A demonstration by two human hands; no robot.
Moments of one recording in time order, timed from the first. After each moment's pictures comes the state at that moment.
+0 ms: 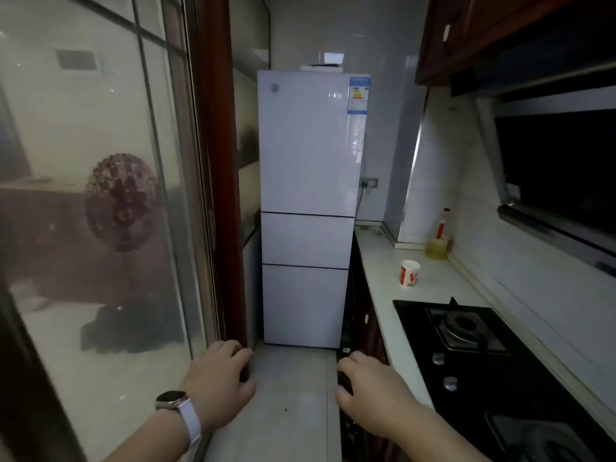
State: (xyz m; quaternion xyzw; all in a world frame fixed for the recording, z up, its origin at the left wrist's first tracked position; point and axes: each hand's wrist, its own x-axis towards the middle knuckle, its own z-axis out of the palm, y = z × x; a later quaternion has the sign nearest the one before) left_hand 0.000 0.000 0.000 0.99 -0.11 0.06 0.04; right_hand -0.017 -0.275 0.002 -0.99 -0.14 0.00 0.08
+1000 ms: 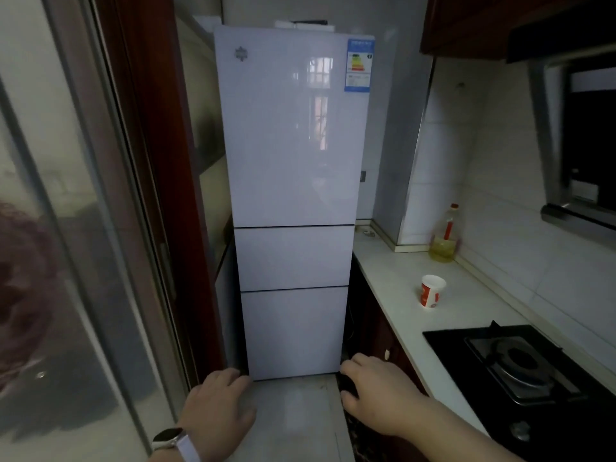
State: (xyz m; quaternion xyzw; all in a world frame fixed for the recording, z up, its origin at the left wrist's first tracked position) left_hand 0.360 0.075 -0.046 0.98 -0.17 -0.02 0.08; right_hand 0.318 -0.212 -0.016 -0.99 -0.10 0.01 0.06
